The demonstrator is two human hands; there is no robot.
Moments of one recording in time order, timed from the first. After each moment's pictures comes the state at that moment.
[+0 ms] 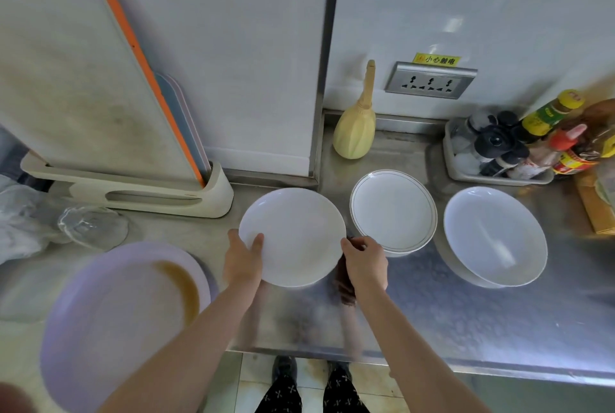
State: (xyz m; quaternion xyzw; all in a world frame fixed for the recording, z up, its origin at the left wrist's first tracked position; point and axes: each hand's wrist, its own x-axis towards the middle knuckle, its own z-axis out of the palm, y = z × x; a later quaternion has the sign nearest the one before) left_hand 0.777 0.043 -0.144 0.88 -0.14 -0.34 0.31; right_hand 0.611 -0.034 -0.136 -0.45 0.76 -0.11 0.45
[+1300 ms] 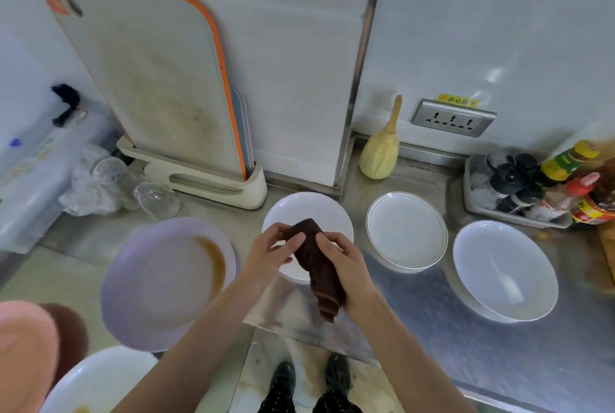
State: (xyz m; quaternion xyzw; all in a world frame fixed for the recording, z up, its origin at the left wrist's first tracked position) left_hand 0.745 0.087 -0.053 0.69 -0.21 -0.45 0.53; right_hand 0.618 0.017 -0.052 -0.41 0.44 -0.20 0.77
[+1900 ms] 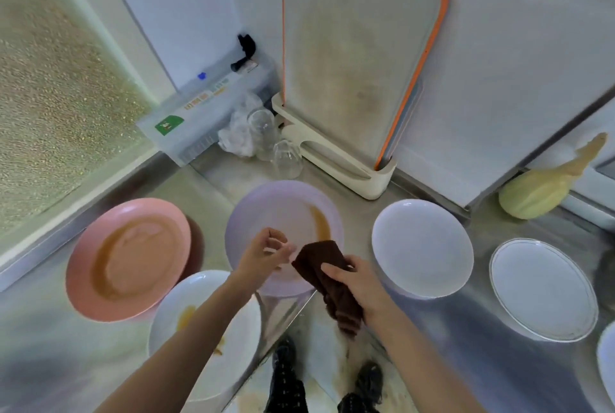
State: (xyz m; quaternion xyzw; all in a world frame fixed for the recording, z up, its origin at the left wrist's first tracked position) left_hand 0.837 0.253 -0.082 0.79 -0.05 -0.33 0.52; right_hand 0.716 0.104 -0.093 -0.50 0.41 0.08 0.76
